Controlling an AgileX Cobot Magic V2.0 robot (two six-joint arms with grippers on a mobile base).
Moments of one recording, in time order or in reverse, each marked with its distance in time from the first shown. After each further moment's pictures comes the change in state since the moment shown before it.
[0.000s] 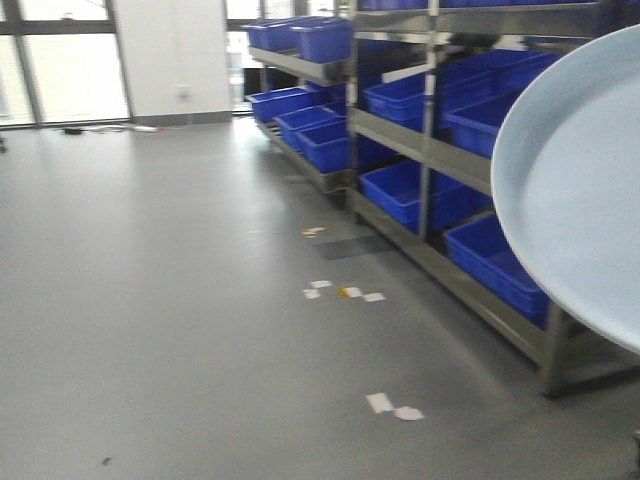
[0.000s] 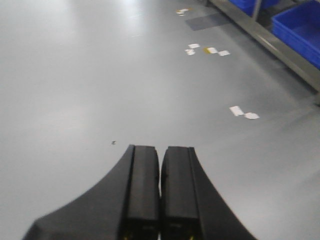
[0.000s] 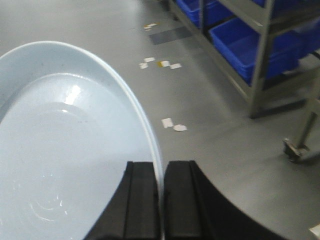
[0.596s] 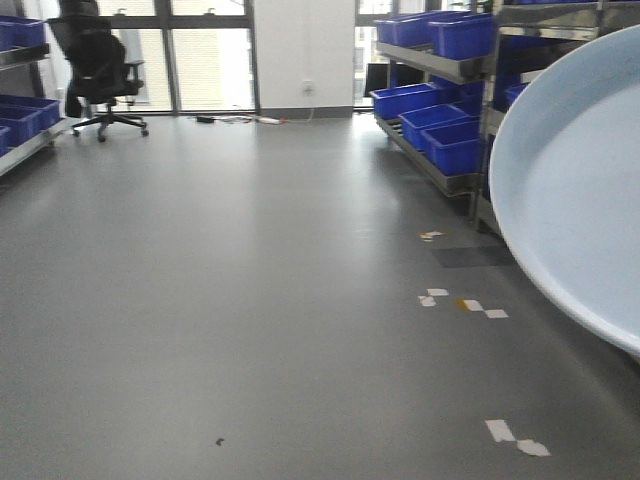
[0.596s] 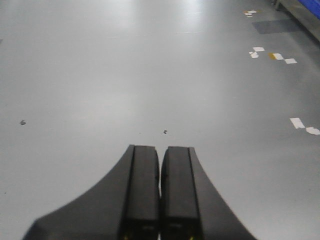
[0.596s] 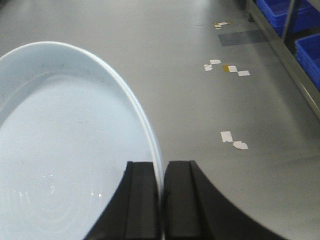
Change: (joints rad) left arm 0.000 0.000 0.000 0.000 0.000 0.000; right arm 0.000 0.000 0.000 0.000 0.000 0.000
